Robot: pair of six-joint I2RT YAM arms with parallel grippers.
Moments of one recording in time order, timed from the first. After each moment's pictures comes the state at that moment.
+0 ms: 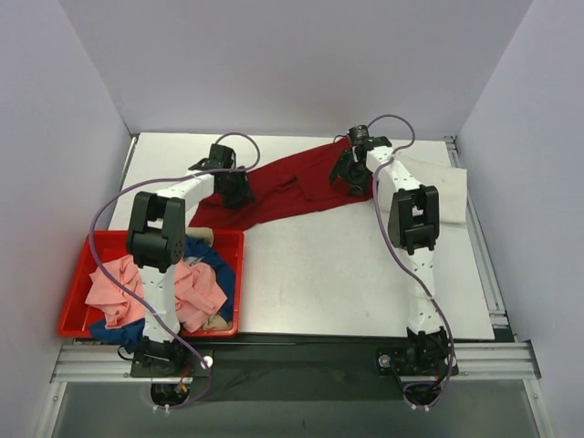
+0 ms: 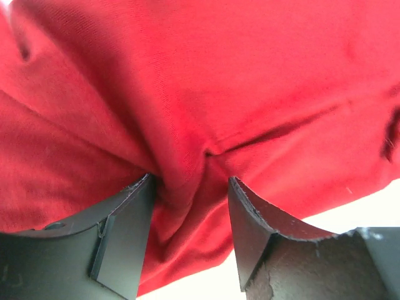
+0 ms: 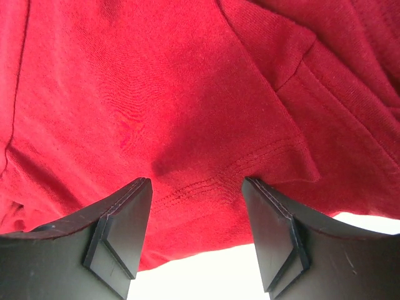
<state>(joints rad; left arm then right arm) -0.23 2.13 1.56 -0.42 0.15 -0.54 0.23 2.45 2.14 -0.84 -0.03 0.67</state>
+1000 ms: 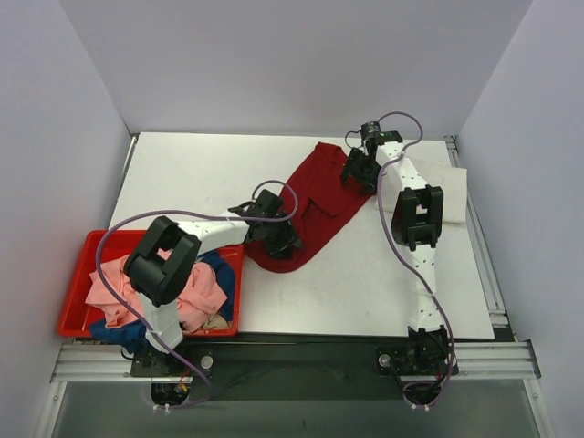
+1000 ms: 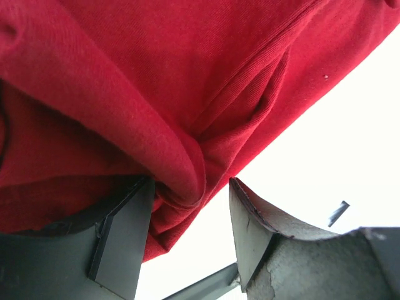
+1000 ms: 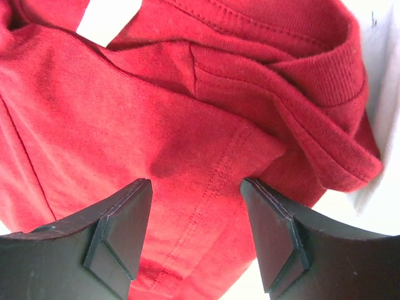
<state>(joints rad) -0.64 1.86 1.13 -0.28 0.21 -1.08 0.16 2.53 2.30 -0.98 -0.05 0.55</state>
